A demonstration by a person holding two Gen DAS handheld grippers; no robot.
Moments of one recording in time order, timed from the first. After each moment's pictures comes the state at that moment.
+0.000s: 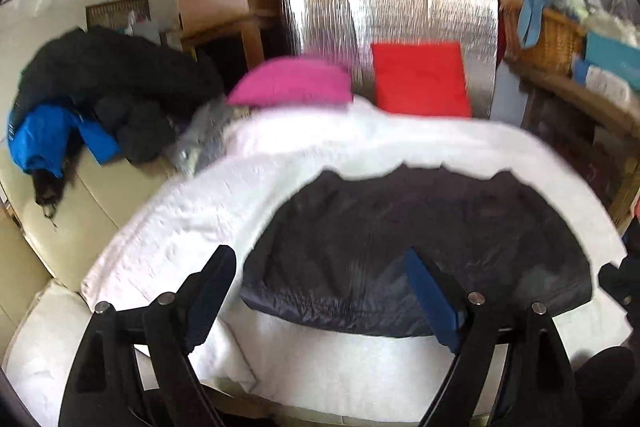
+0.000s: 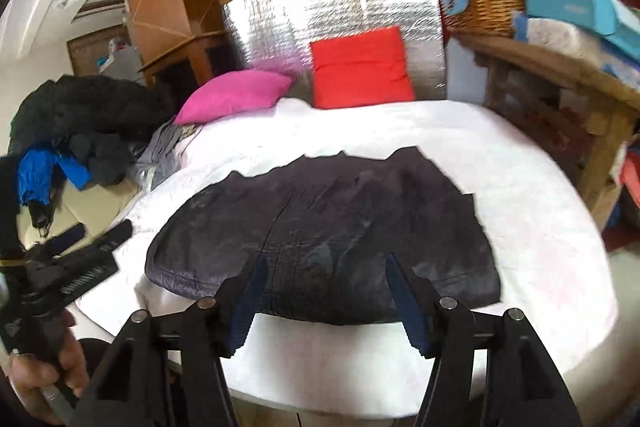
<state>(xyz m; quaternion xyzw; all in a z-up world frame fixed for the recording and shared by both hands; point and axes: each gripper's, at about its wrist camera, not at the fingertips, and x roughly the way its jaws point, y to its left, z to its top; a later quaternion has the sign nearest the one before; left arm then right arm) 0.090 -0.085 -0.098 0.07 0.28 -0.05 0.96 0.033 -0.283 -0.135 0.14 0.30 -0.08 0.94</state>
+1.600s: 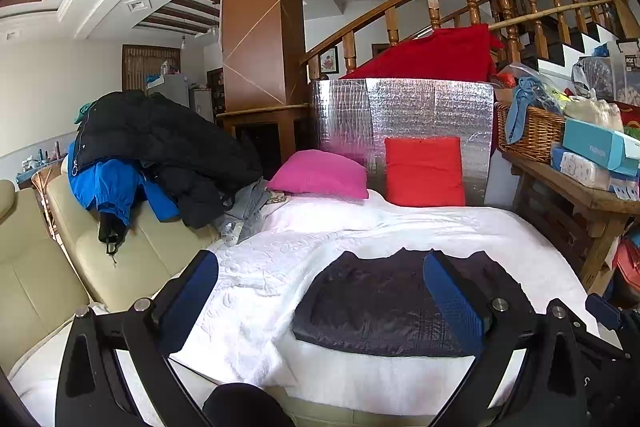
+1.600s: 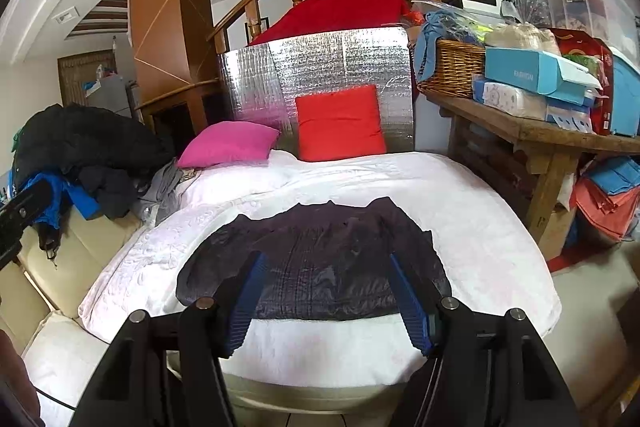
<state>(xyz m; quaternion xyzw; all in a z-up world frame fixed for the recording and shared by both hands) -0.027 -0.034 0.016 0.03 0.16 -0.03 0.99 -0.059 -0.219 -0.042 0.12 0.23 -0.14 0.96</state>
